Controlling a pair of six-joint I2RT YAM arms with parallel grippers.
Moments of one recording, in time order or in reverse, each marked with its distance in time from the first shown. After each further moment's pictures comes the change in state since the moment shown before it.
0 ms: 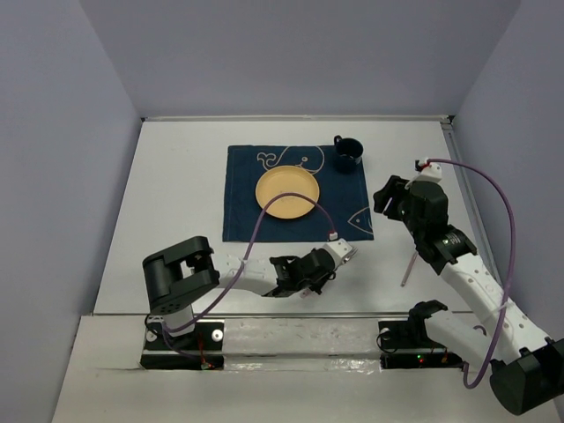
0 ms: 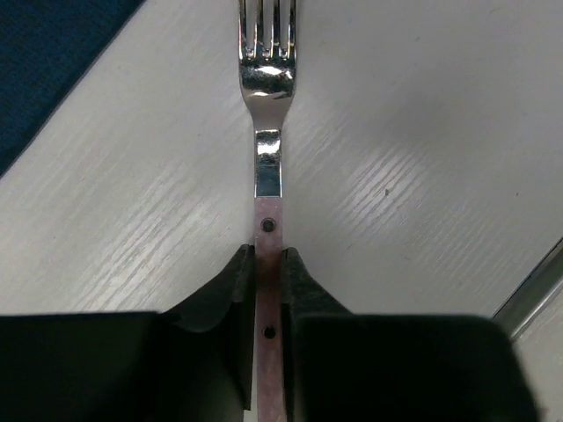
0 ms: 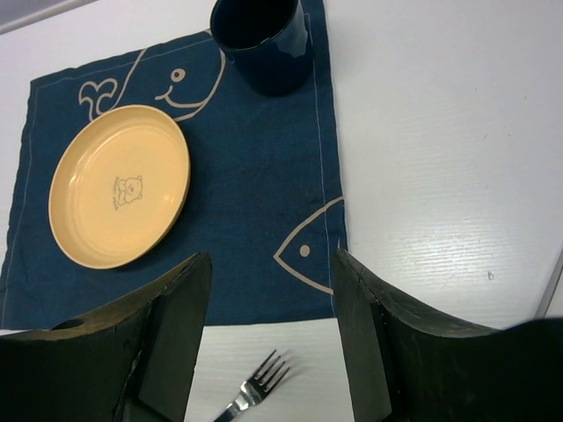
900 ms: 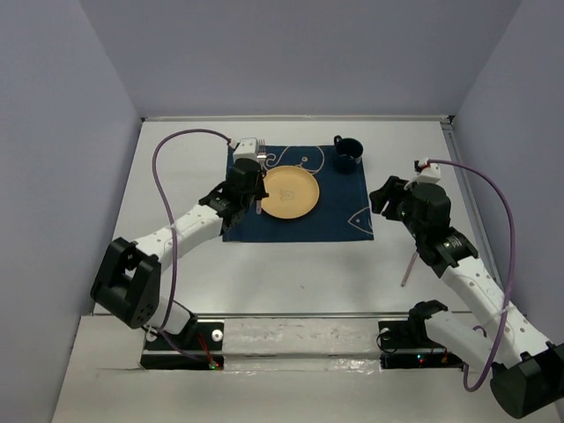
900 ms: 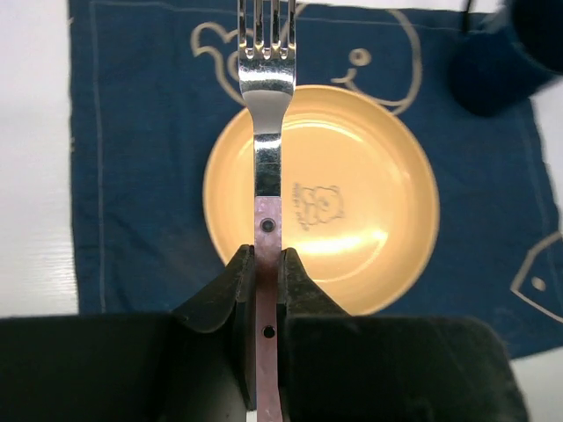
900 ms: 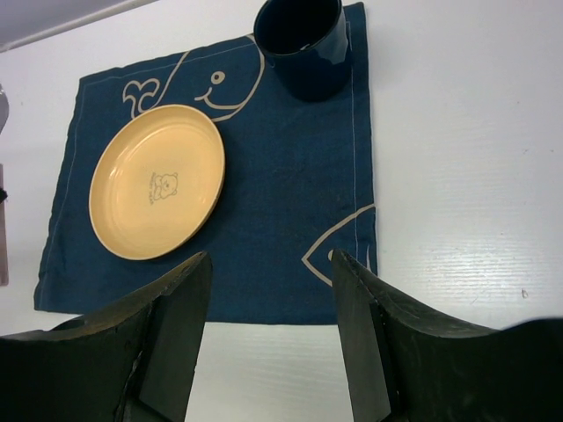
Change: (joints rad) left arm 0.641 -0.291 0.139 -0.145 -0.100 -0.112; right arm 0.000 -0.023 -0.009 0.040 -0.077 0.003
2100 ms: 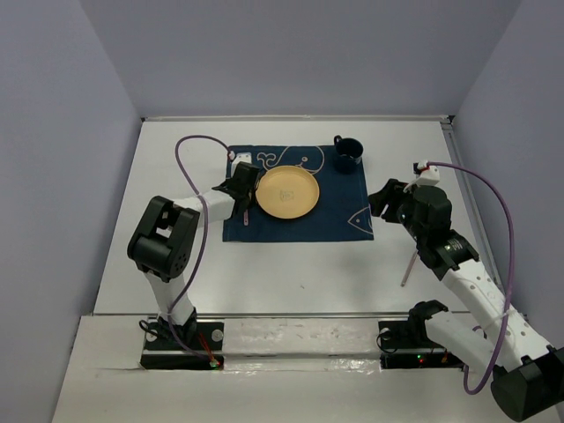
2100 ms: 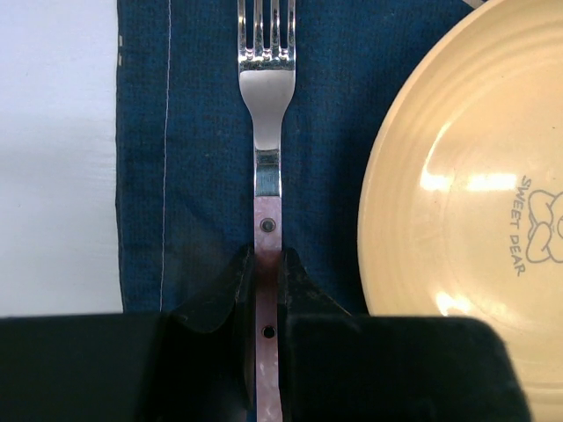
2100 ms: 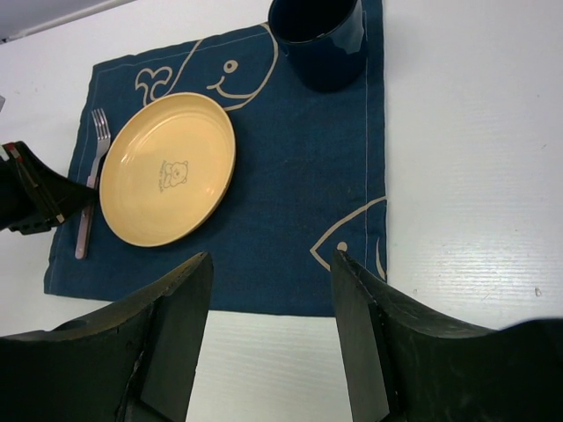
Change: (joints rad) left arm 0.161 0.385 0.069 -0.040 0.002 0.014; right arm 0.000 -0.028 -0.027 0.002 -0.042 0.000
